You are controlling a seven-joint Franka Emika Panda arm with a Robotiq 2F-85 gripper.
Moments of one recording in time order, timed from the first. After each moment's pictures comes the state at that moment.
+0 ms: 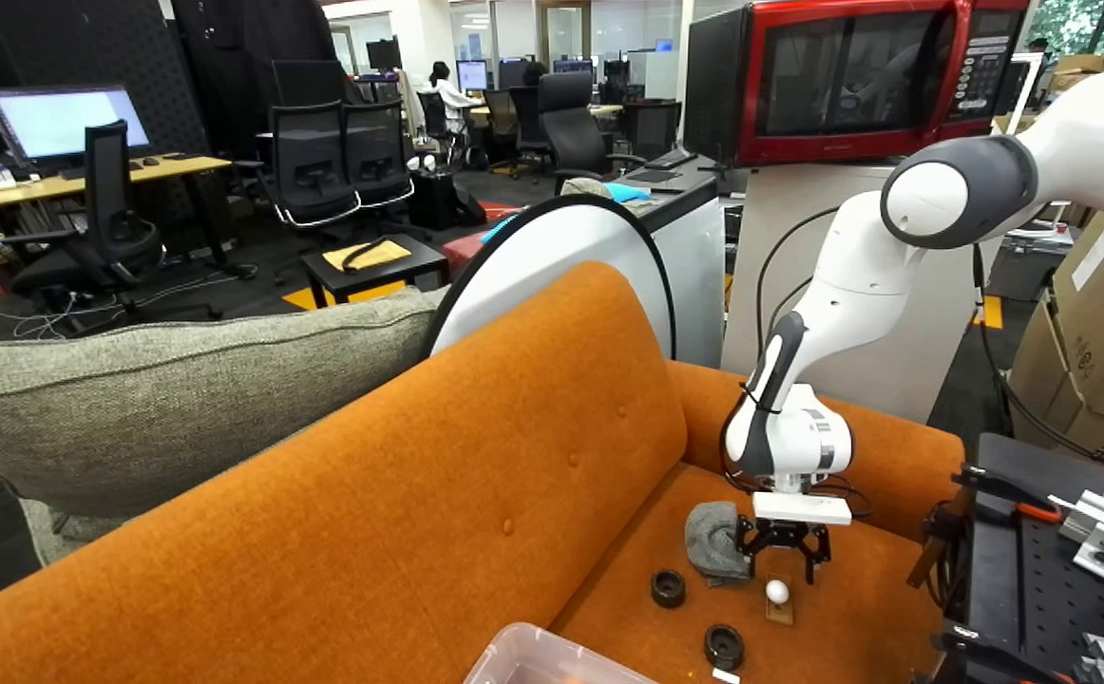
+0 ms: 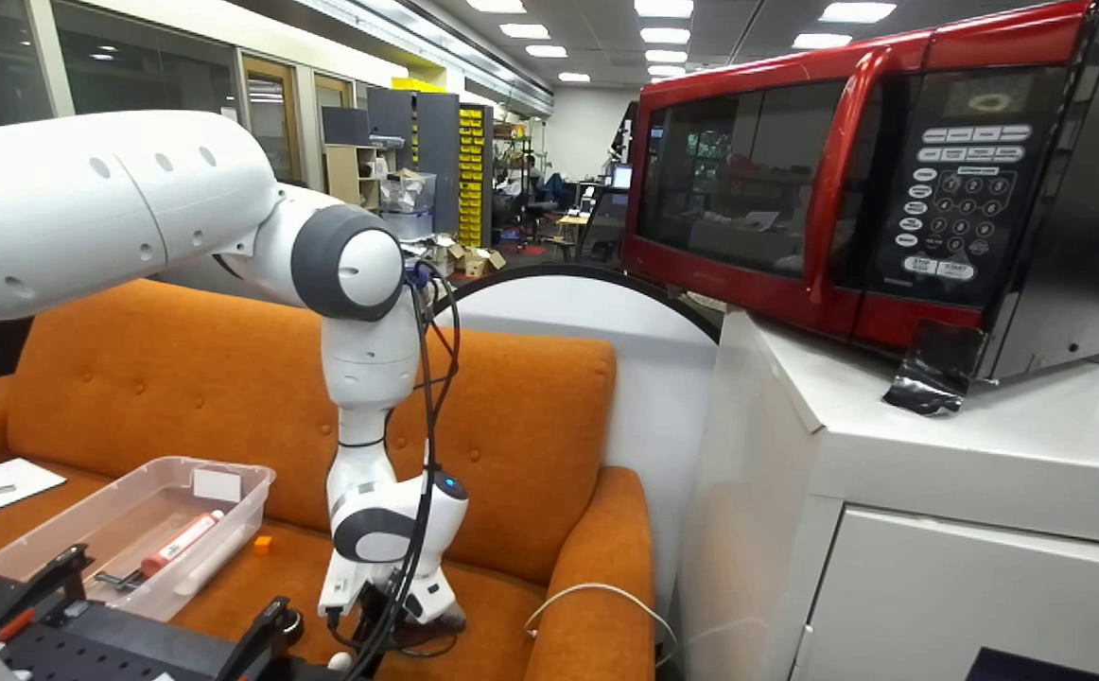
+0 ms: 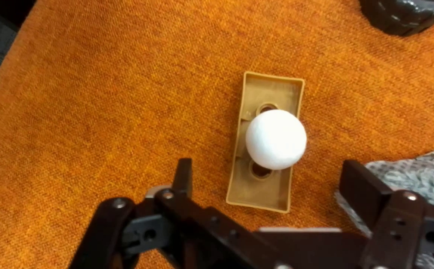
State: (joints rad) arm -0.36 1.32 0.08 -1.86 0.52 2.77 0.24
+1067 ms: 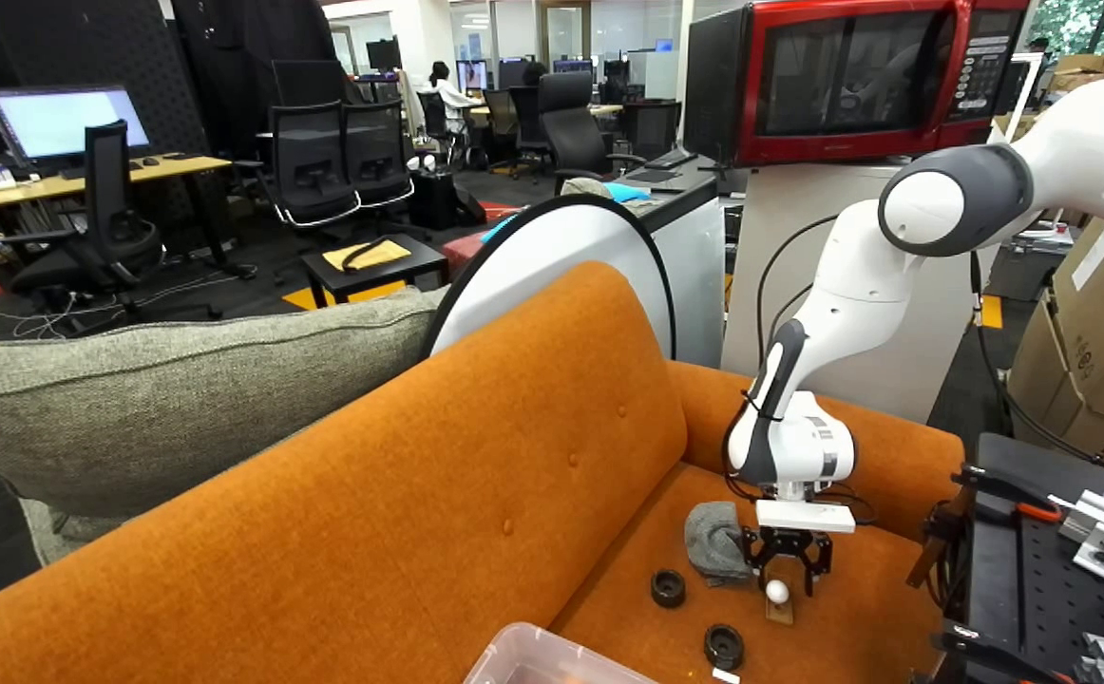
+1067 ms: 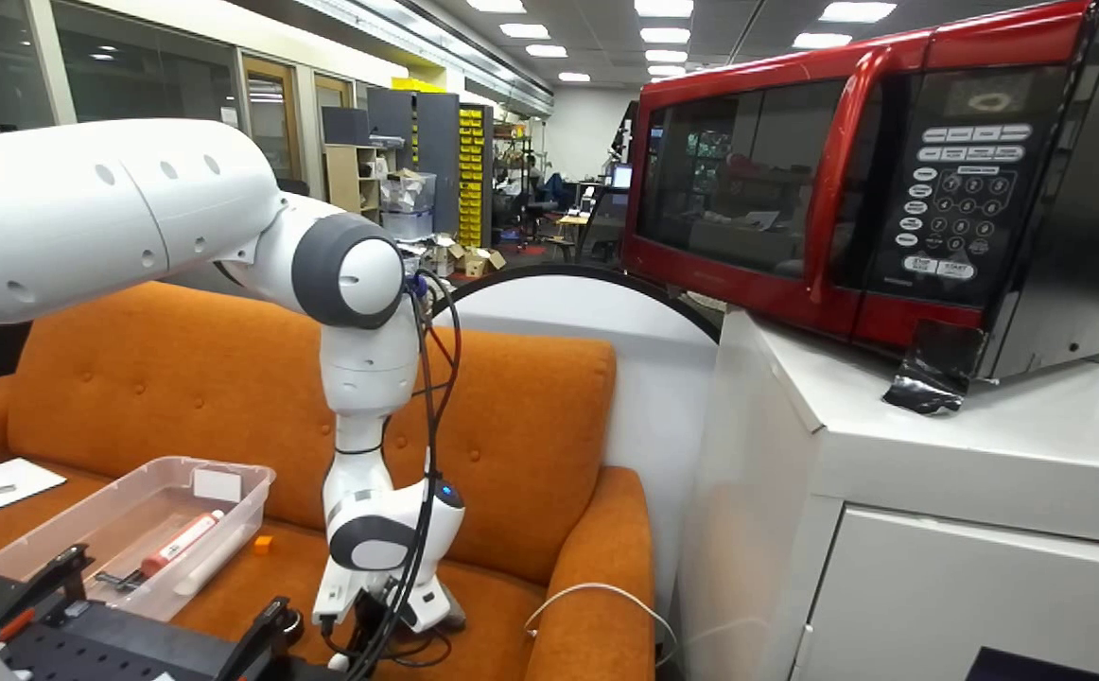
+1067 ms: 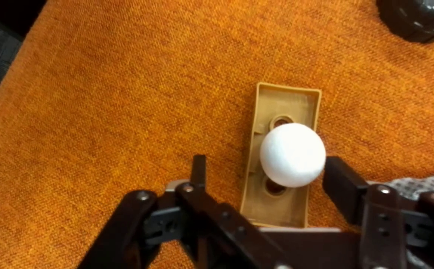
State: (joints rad) arm -0.36 1.34 0.08 -1.85 0.52 2.77 0.25
